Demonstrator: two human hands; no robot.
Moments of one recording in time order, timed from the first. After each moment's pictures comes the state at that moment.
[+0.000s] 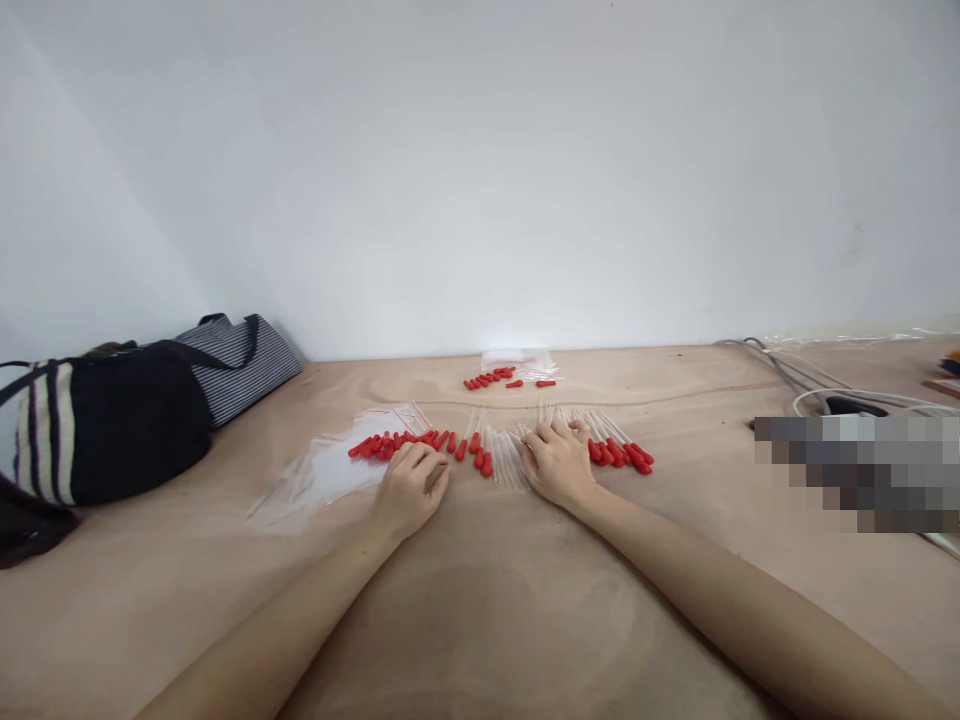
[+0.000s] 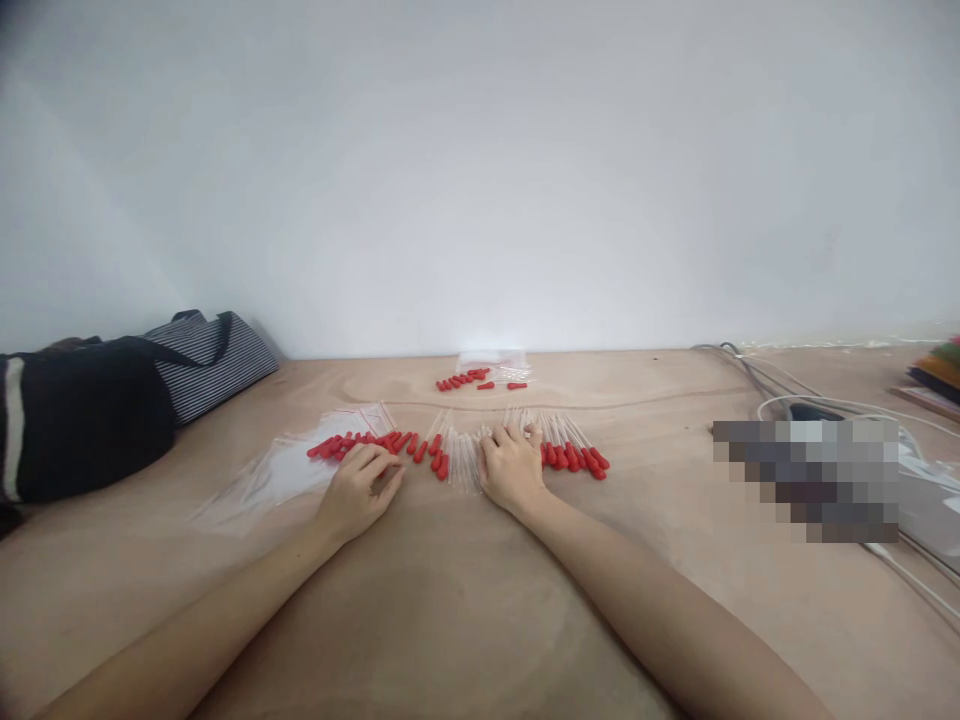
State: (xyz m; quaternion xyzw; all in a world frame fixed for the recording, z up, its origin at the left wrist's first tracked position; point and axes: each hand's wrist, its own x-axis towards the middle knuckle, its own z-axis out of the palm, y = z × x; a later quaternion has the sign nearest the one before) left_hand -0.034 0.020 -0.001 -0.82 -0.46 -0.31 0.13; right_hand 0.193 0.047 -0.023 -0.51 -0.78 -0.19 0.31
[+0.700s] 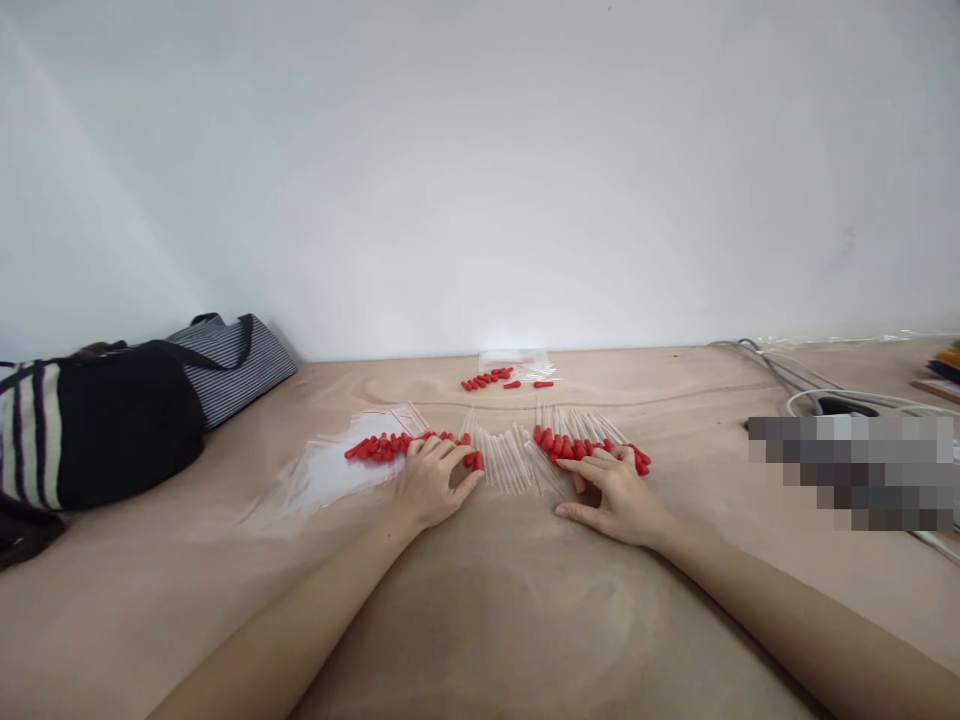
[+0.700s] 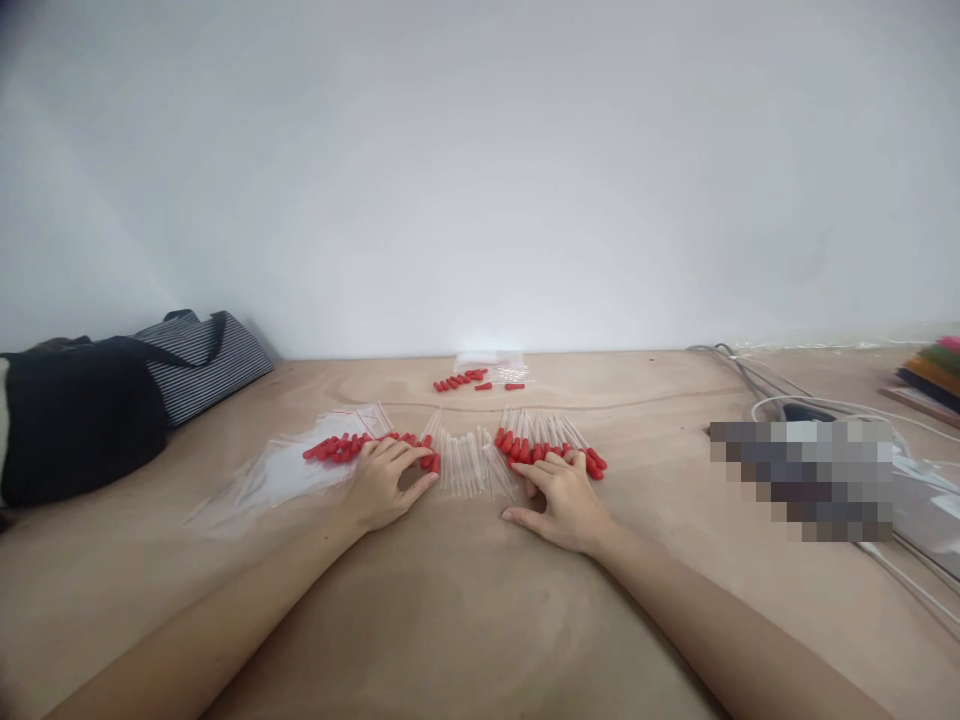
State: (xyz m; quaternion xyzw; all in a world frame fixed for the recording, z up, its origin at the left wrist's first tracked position) left_hand -0.010 0.031 -0.001 -0.84 -0.48 -0.23 0.13; right_hand 0.266 0.003 -0.009 -0.45 -0.85 0.05 0.25
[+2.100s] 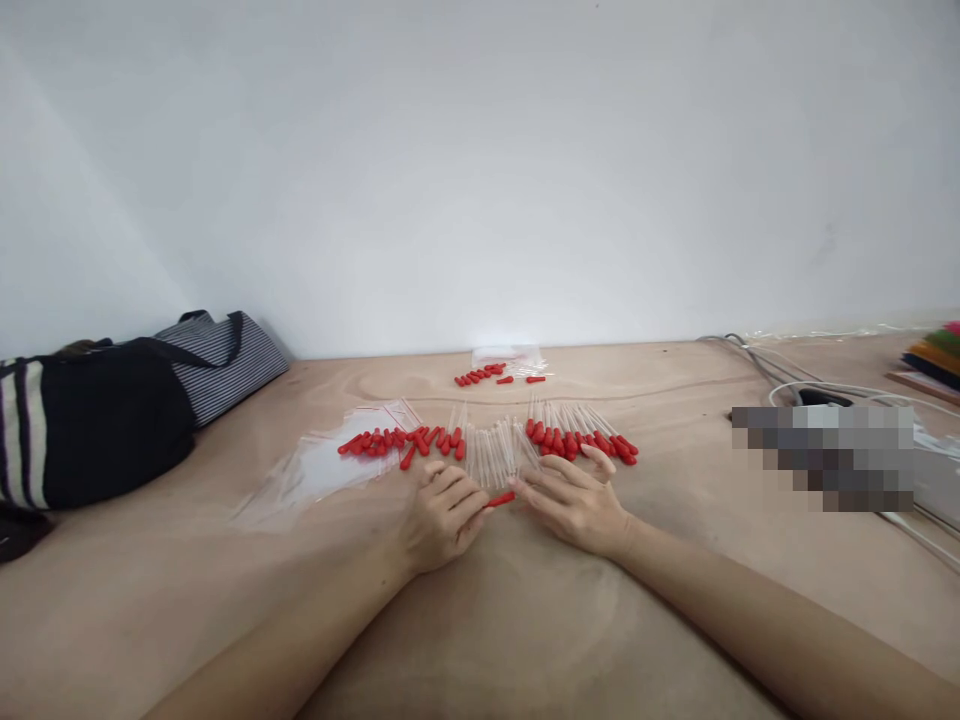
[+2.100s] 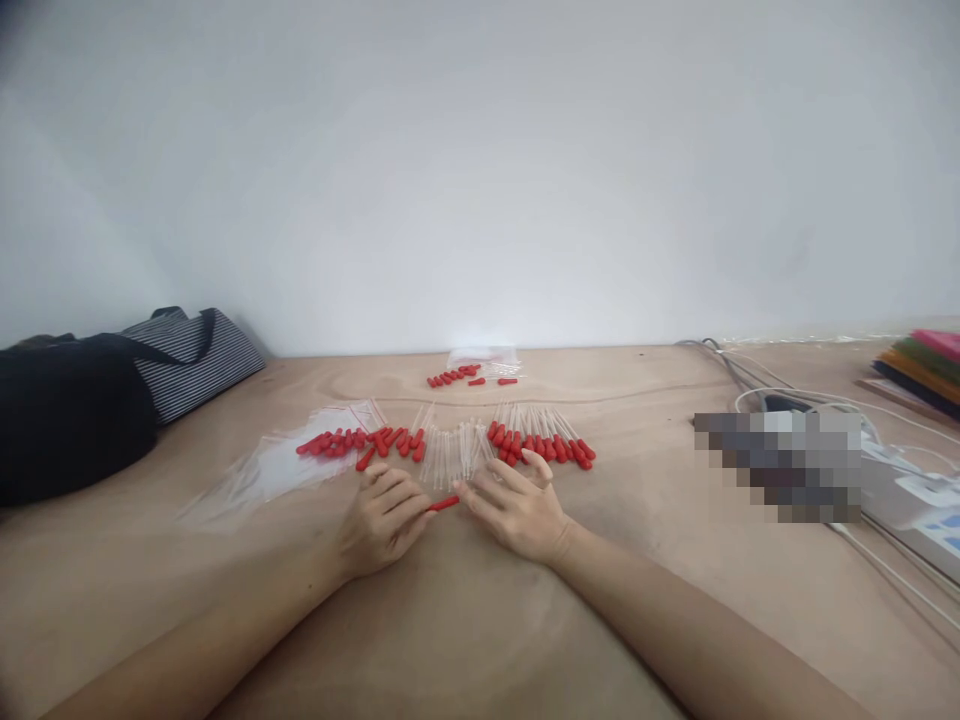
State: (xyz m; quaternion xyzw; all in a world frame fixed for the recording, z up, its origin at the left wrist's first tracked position) left_hand 0.010 -0.011 0.003 -0.89 -0.25 -0.34 0.19; right_hand 0.229 -0.008 -0.017 -0.29 -0.83 -0.28 0.39
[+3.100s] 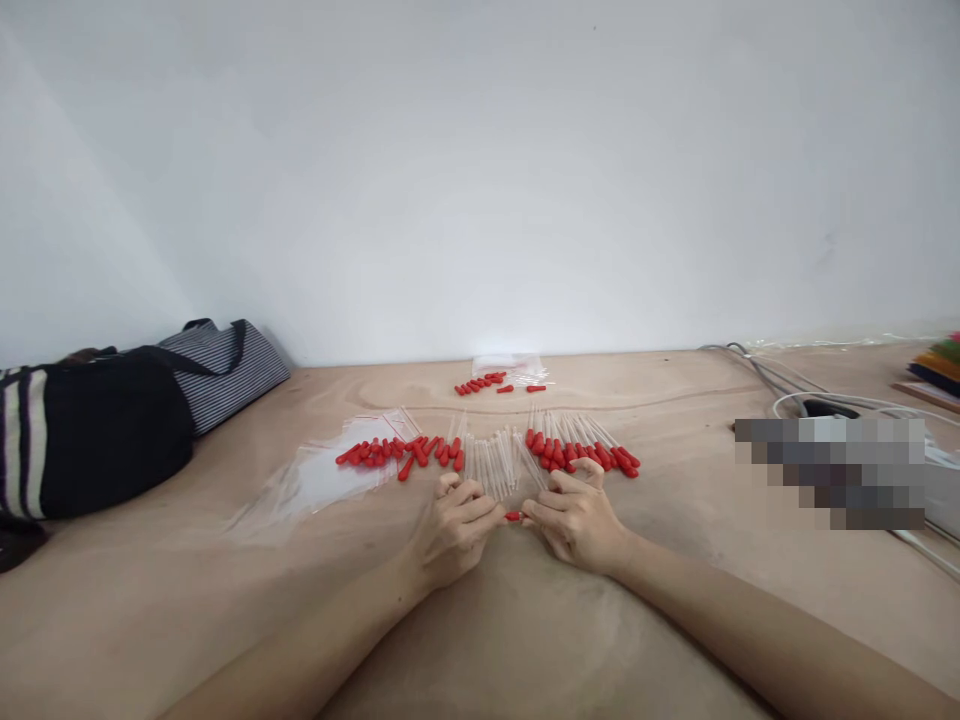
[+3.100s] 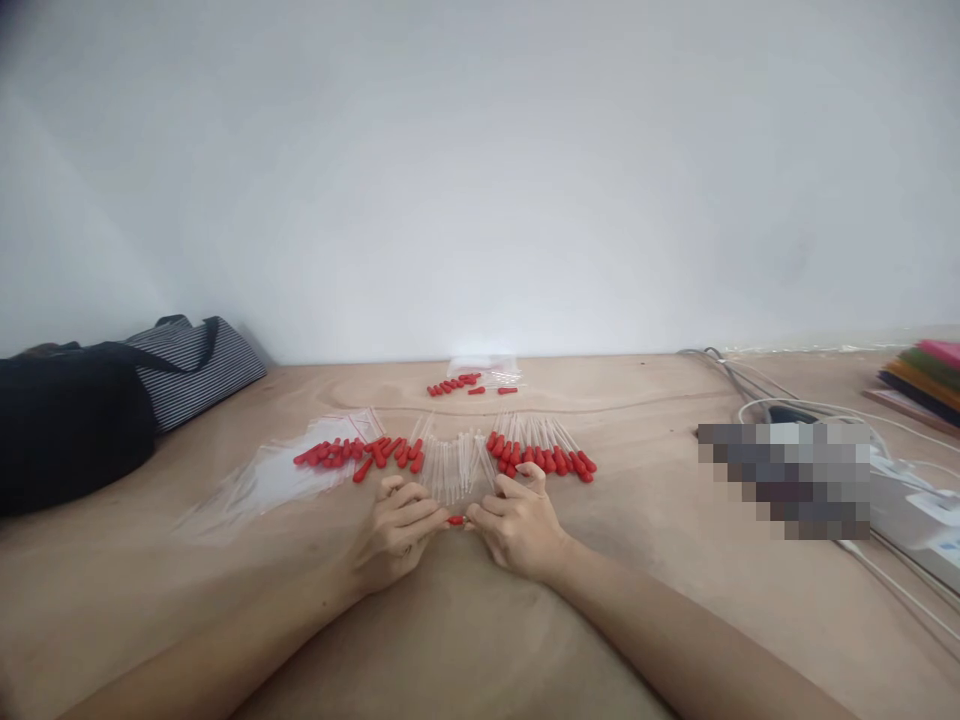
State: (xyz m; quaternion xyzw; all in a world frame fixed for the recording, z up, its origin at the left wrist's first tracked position) left_hand 0.022 -0.008 -0.006 -0.90 -0.26 -0.30 0.17; right_hand 0.226 -0.008 -0.015 -0.32 -0.87 -0.16 0.33
